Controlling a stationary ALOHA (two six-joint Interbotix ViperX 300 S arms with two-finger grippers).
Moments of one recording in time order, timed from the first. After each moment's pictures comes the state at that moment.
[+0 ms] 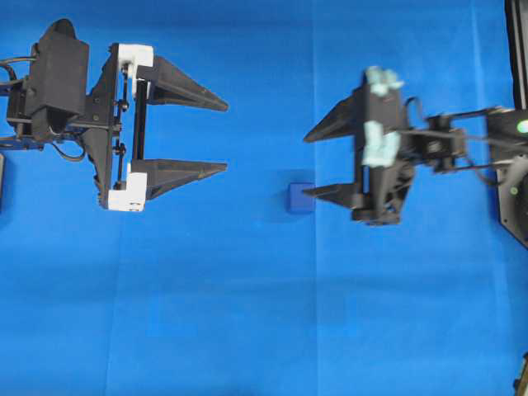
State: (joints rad) left arm 0.00 -0.40 0.73 0.01 -0.24 -0.01; right arm 0.02 -0.35 0.73 -0.19 0.21 0.41
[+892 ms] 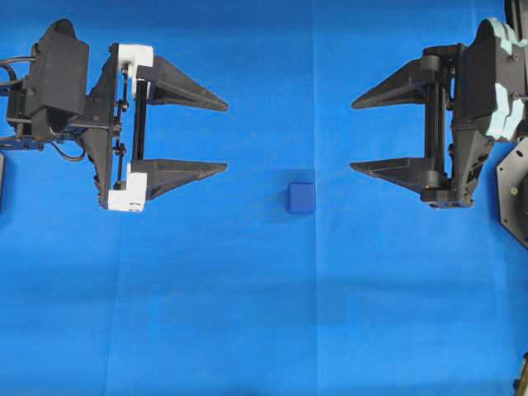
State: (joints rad) left arm 0.00 -0.40 0.73 0.01 -0.24 -0.01; right arm 0.02 -0.62 0.74 -0.23 0.32 0.41
